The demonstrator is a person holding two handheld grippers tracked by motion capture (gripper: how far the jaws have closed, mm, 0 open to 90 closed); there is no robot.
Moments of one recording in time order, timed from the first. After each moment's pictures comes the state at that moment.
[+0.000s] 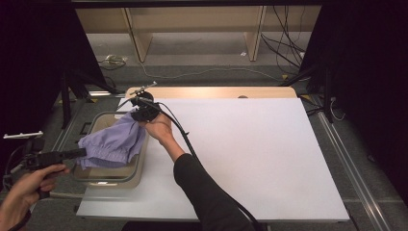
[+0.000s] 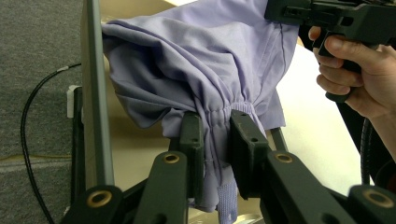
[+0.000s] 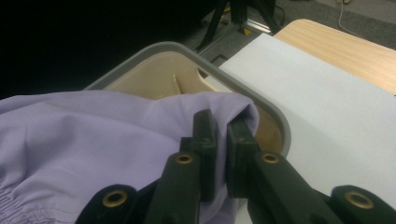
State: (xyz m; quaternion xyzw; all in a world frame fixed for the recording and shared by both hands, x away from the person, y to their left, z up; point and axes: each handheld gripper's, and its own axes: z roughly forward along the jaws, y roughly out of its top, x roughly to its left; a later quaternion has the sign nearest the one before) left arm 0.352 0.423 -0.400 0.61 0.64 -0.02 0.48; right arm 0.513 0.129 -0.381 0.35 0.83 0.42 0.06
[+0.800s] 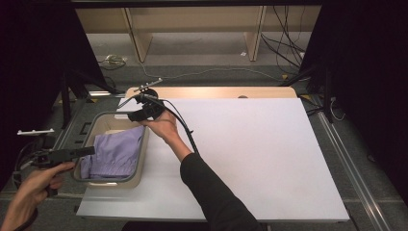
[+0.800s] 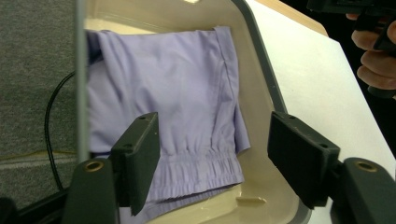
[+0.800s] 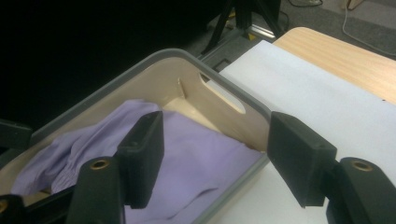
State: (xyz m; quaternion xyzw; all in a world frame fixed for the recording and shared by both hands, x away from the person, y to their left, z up) left arm 0.360 0.394 -0.395 0.63 0.64 0.01 0.44; right arm 0.509 0.111 -0.366 0.34 0.83 0.43 0.06
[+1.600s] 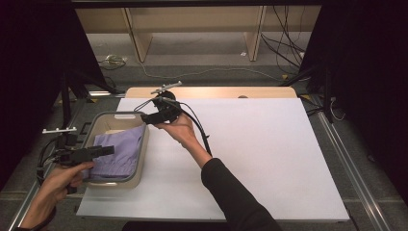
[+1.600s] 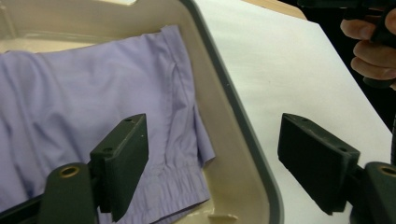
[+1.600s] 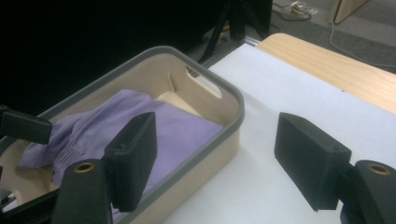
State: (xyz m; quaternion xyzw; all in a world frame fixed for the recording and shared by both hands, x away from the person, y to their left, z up) left arm 0.364 0.342 -0.391 0.67 0.58 0.04 0.46; right arm 0.492 0.059 -0.361 0.34 0.82 0.46 0.07
